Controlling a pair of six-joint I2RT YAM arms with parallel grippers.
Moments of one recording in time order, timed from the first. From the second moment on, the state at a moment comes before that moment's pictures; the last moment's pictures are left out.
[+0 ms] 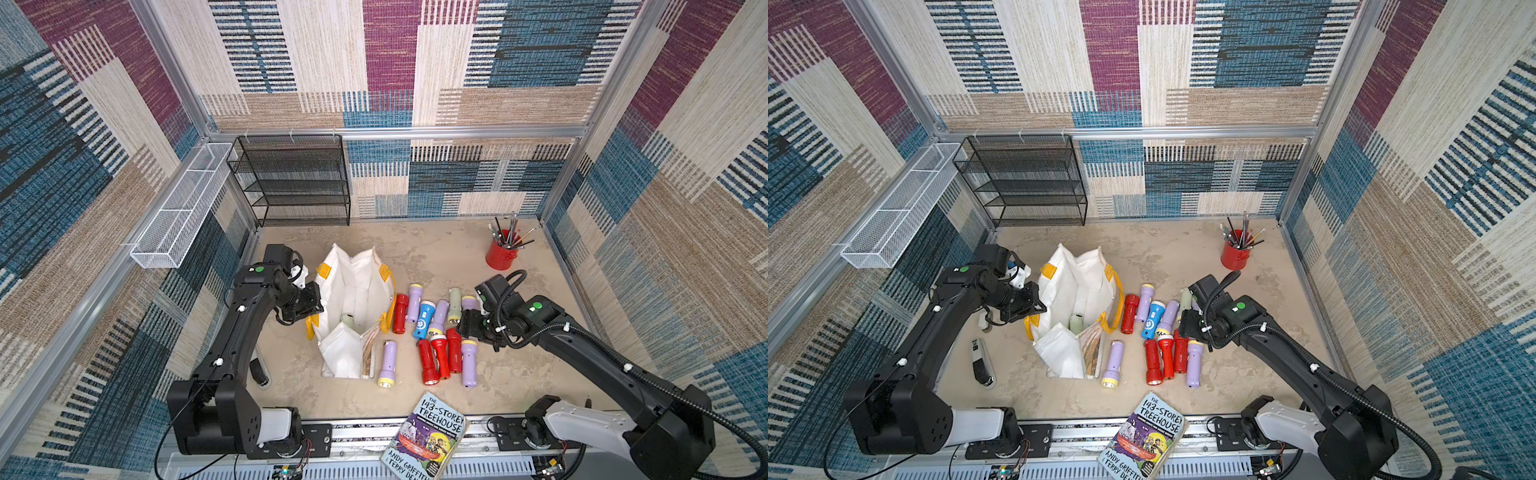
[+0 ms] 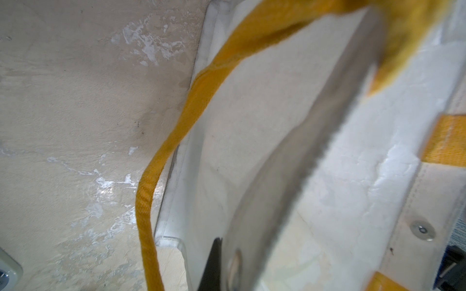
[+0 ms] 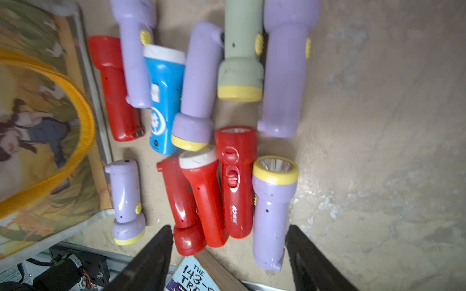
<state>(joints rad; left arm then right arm) -0.01 1.36 1.21 -1.15 0.39 -0.31 0.55 1.14 0.90 -0.95 -0.10 0.76</state>
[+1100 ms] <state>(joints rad) -0.01 1.35 1.20 -1.15 0.38 -0.31 0.66 1.17 0.61 -0.86 -0.15 0.94</state>
